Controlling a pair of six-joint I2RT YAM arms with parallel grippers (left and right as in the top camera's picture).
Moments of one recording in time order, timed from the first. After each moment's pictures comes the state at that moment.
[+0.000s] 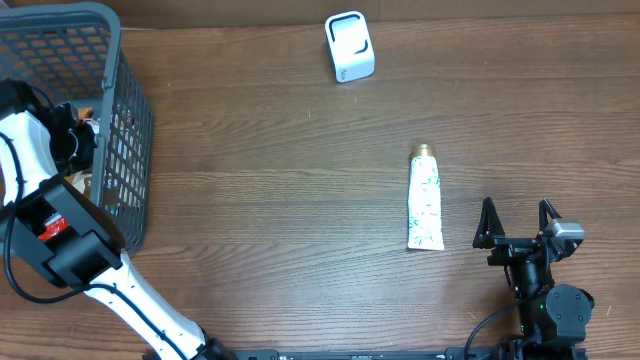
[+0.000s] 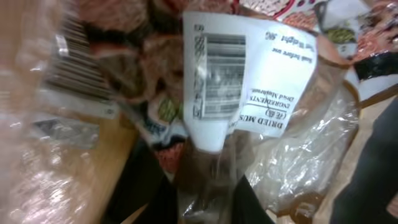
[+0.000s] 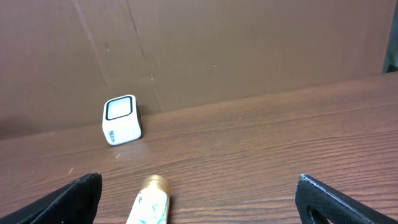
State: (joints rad) left arm 0.63 2.30 2.02 -1.10 0.08 0.14; right arm -0.06 0.01 0.02 -0.03 -0.10 0.20
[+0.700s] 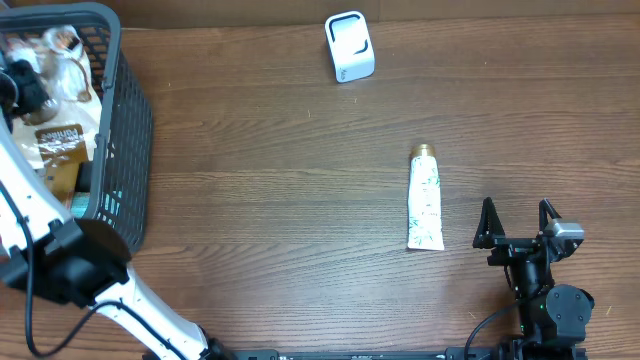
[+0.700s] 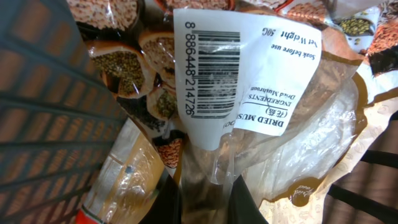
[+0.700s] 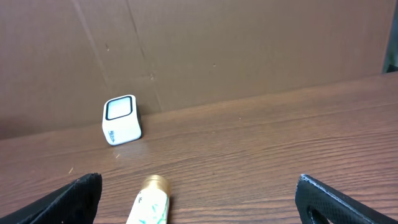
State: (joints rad) left arm 0.61 2.14 2.48 -1.34 0.09 0.09; right arm -0.06 0.01 0.02 -0.03 -0.10 0.20
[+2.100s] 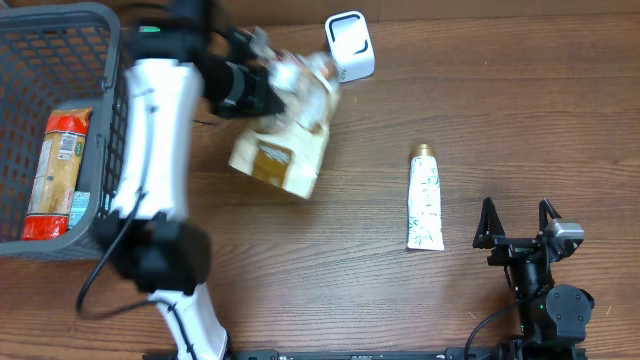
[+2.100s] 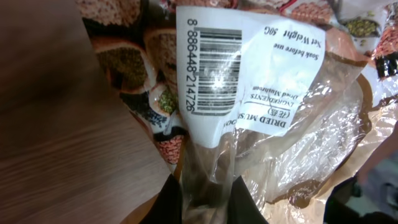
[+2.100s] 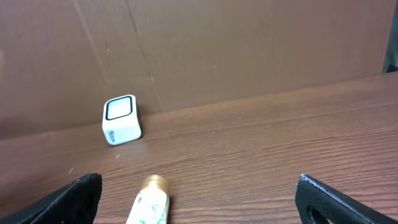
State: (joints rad) left arm -0.12 2.04 2.09 -1.45 0.48 0.01; right arm -0.06 0.01 0.02 -0.03 -0.10 0.20
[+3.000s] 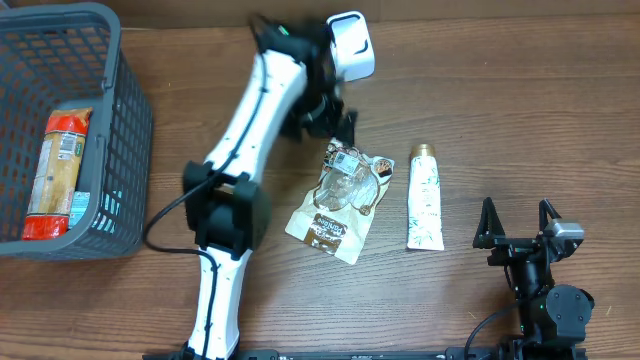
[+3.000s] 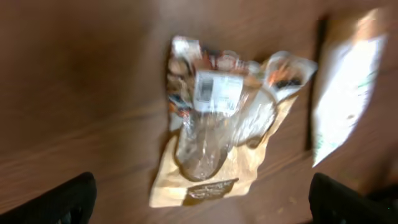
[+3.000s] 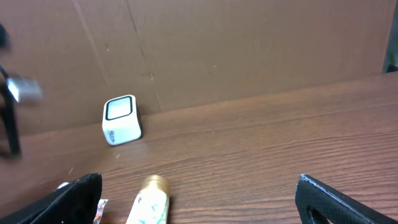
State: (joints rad) left arm -0.33 2.35 2.49 -1.66 0.24 -0.08; right arm -0.06 0.01 0.02 -0.03 -0.10 0.20
